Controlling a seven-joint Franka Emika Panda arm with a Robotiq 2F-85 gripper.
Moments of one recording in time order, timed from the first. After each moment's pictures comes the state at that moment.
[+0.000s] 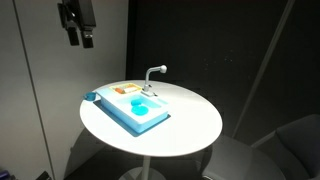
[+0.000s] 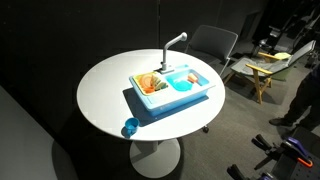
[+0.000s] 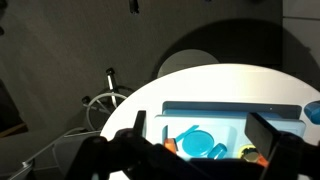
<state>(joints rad) -0.06 -0.58 0.07 -2.38 -0.05 1.87 0.21</state>
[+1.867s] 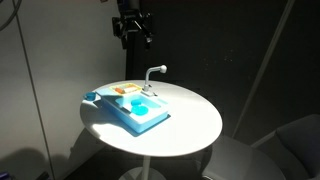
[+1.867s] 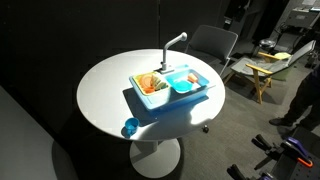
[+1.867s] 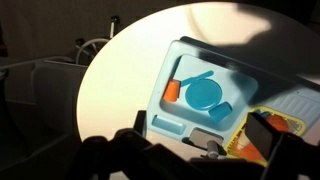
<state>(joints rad) -0.06 -0.12 0.00 -1.99 -0.13 2.03 -0.14</state>
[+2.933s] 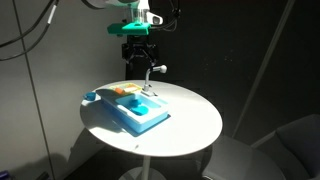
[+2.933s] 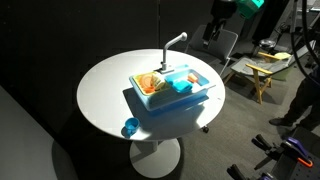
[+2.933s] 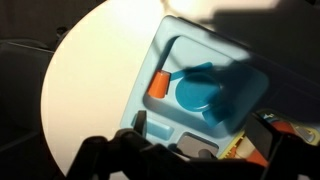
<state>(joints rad) -0.04 0.11 0.00 -1.92 -0.09 2.17 -0.21</state>
